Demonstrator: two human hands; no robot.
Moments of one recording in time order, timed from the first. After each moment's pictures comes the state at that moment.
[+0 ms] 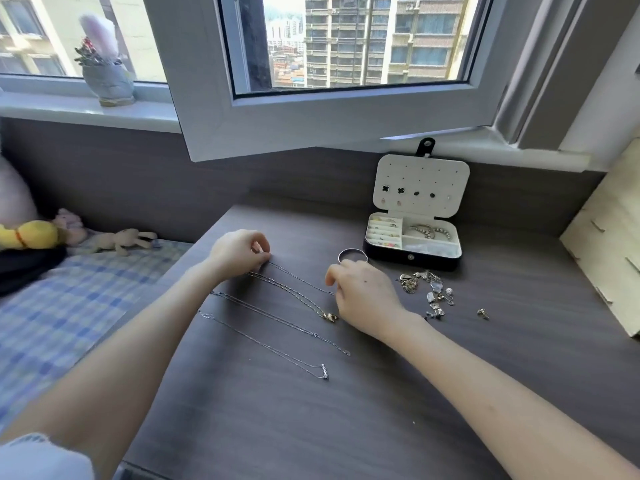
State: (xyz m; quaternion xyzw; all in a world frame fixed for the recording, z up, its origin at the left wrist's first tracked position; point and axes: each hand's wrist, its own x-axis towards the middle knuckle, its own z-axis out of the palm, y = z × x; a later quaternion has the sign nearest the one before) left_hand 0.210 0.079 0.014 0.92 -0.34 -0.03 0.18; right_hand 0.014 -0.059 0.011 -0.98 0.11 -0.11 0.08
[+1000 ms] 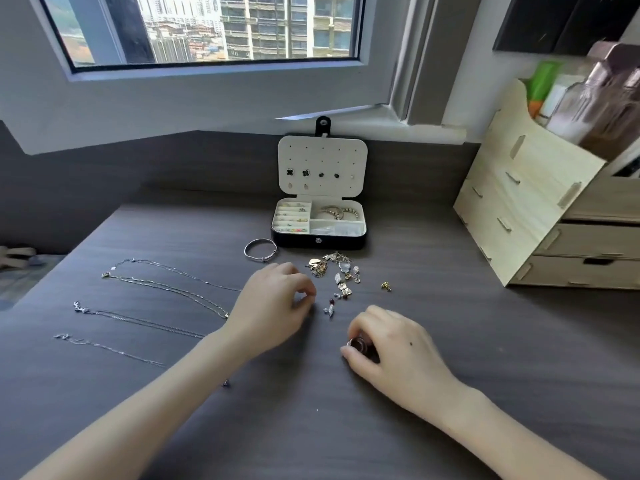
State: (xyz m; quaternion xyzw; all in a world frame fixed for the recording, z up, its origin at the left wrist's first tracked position) left_hand 0.034 -0.006 -0.002 0.77 -0.58 0.04 0.26; right_hand -0.149 -0.096 -0.011 -0.96 0.20 -0.18 0.12
